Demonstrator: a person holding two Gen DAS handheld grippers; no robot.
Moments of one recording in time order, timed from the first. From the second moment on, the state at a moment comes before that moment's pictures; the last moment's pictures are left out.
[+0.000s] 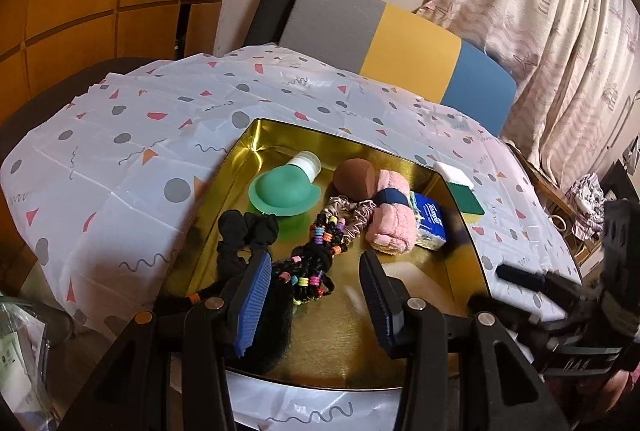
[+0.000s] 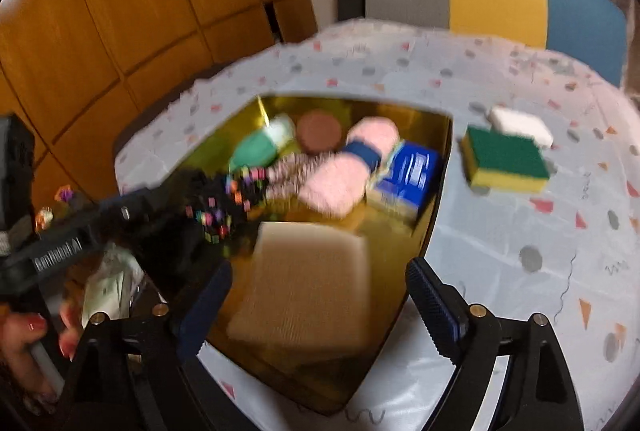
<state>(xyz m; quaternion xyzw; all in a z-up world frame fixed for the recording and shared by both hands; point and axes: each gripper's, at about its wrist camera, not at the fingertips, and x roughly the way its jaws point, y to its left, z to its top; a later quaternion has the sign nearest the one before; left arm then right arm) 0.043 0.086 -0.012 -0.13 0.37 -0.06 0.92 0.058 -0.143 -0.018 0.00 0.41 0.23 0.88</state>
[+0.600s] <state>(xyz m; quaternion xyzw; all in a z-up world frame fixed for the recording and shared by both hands) 0.036 0.033 -0.017 -0.09 0.39 -0.18 0.90 0.078 -0.268 -0.042 0.08 0.45 0.08 0.89</state>
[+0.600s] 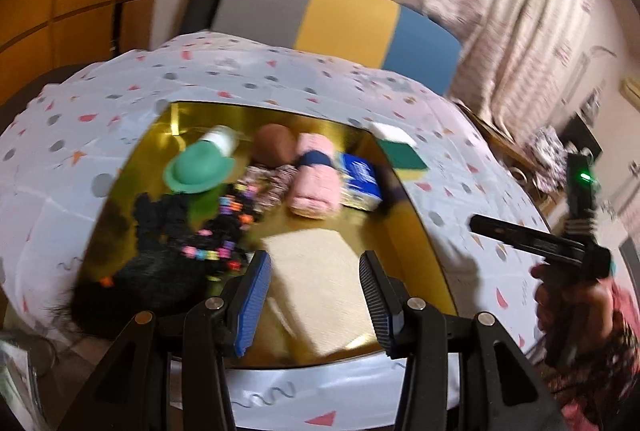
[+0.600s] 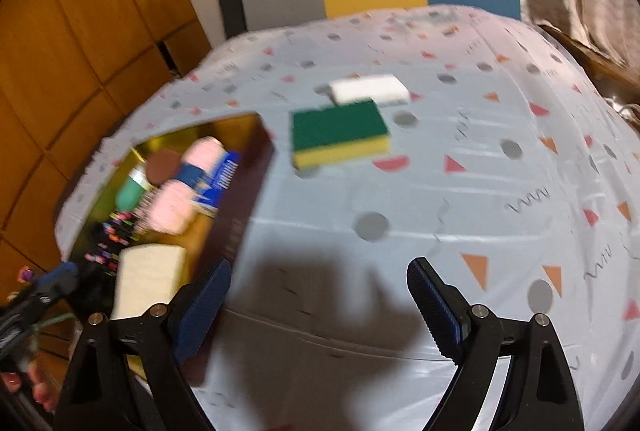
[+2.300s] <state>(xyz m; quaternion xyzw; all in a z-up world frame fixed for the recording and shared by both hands) 0.193 -0.226 0.006 0.16 0.45 -0.25 0.84 0.125 -0.390 -0.046 0.14 0.47 -0.05 0.87</state>
